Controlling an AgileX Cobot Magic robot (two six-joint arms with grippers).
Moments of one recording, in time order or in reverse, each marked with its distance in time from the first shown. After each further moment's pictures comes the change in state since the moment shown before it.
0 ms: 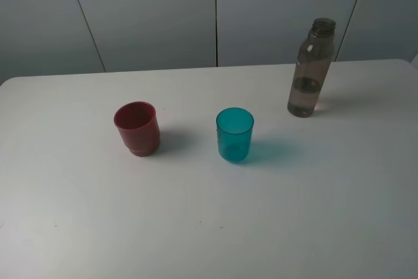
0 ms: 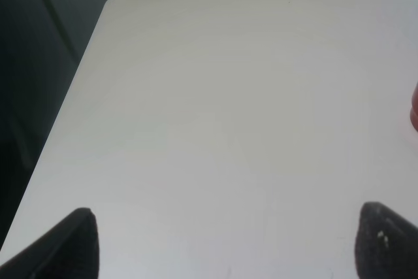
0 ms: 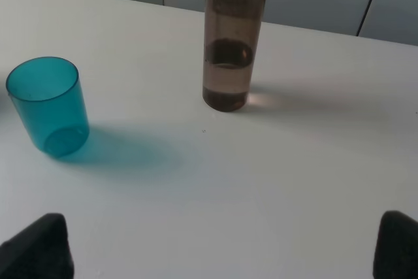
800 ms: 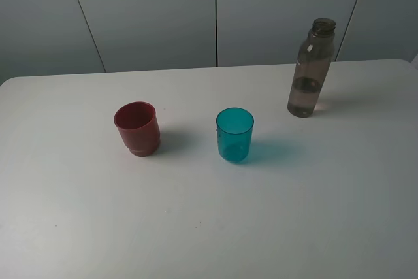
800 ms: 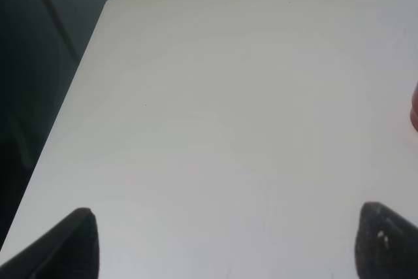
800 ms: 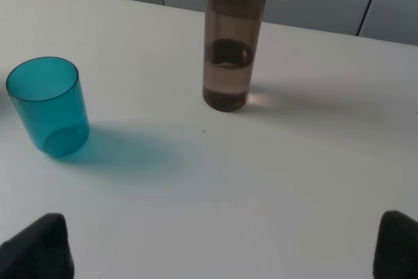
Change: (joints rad) left arm 0.000 0.000 0.000 0.000 0.000 0.000; right arm 0.000 0.000 0.000 0.000 0.000 0.000
